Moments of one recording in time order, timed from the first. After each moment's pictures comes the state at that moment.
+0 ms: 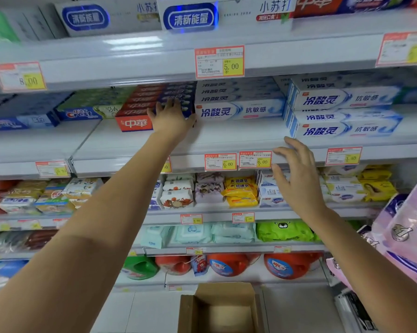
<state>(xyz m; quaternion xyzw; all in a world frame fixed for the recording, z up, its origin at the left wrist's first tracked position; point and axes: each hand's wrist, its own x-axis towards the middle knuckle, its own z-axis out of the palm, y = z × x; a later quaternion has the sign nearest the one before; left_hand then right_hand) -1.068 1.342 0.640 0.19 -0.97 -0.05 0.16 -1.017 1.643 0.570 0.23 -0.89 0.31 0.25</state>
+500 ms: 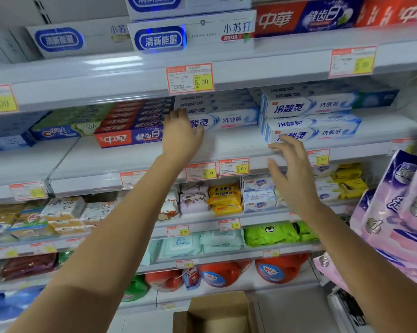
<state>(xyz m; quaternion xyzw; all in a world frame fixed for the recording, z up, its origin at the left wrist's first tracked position) -1.045 1.422 0.653 0.08 -0.94 -0.17 0.27 -1.021 1.669 0.589 0.20 -0.86 0.38 0.27</state>
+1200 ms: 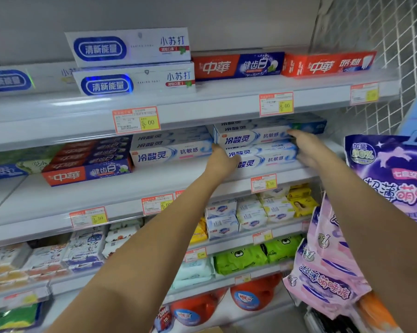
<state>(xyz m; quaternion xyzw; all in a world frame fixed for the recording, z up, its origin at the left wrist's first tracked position) -1.083 1.588 0.666 0.05 -0.88 -0.47 0.02 -1.124 1.787 0.686 -0.12 -0.72 0.68 0.02</state>
